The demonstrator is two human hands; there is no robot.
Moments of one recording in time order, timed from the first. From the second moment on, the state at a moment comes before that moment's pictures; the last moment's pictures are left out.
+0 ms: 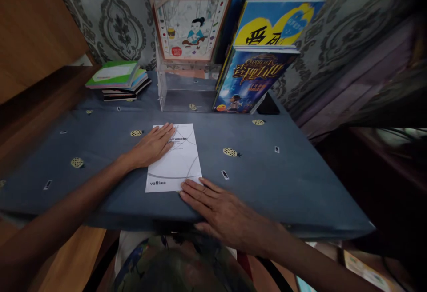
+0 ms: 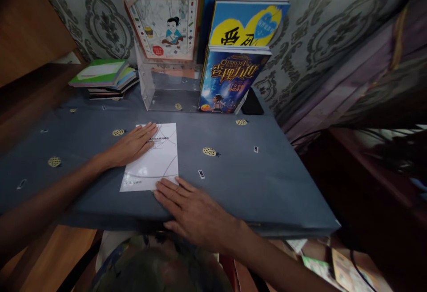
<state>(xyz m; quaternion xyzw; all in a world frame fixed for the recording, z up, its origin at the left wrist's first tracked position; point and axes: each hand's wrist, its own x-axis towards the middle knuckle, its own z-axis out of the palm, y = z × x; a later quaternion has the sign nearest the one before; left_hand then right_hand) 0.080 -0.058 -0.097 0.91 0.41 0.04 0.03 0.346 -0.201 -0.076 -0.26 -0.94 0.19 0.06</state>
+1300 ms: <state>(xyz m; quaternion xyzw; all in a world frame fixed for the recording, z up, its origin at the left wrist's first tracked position) 0.067 -0.050 -0.077 0.90 0.42 0.12 -0.02 0.269 -0.184 -0.060 -0.16 -0.95 0.26 0.06</state>
